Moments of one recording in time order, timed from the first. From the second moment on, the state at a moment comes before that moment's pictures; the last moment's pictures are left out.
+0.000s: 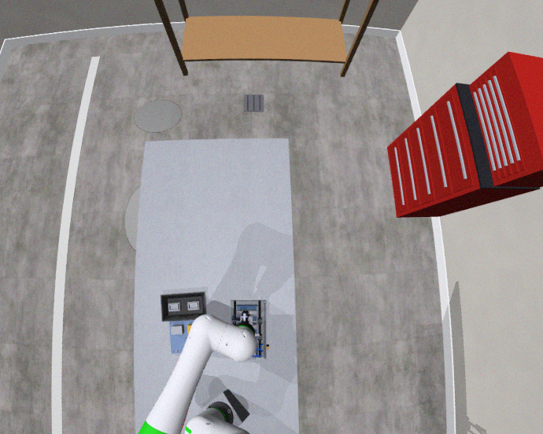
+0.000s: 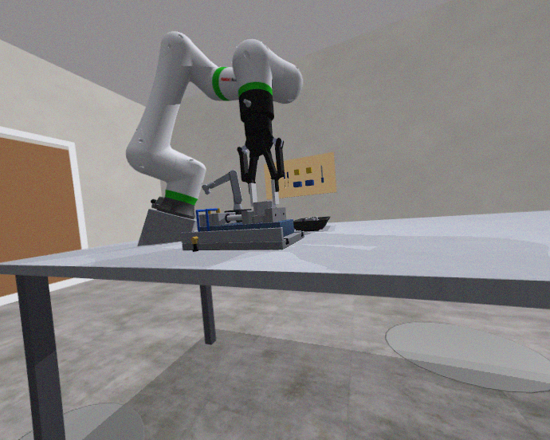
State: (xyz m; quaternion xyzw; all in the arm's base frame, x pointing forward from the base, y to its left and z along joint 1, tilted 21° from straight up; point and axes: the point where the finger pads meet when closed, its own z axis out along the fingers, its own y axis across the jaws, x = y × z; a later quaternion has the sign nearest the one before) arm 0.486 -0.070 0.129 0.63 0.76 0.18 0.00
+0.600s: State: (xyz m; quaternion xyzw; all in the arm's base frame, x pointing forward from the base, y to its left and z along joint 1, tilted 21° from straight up) arm 0.483 -0.073 0.139 0.63 0.76 0.18 0.00
